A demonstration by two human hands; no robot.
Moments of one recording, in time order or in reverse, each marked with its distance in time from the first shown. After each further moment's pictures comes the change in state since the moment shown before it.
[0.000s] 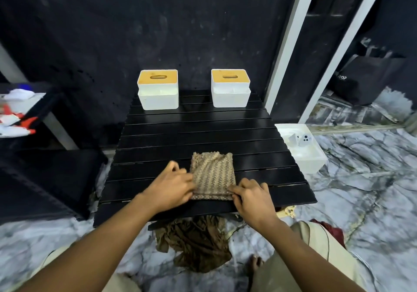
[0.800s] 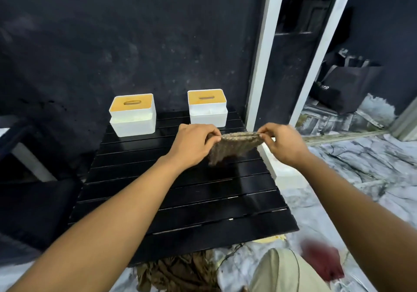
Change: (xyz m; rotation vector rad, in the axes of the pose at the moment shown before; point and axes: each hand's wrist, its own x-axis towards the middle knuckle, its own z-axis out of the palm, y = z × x) left_hand 0.196 -0.001 -0.097 -0.437 0.349 -0.346; right_hand 0.134 0.149 -0.144 0.182 0.112 0.123
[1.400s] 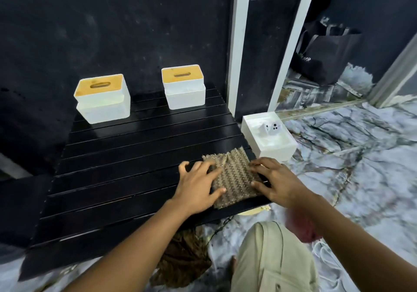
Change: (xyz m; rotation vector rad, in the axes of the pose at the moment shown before) left_hand -0.106 0.033 0.112 0.198 -0.399 0.071; right_hand -0.134 0.069 0.064 -0.038 -0.344 -0.081
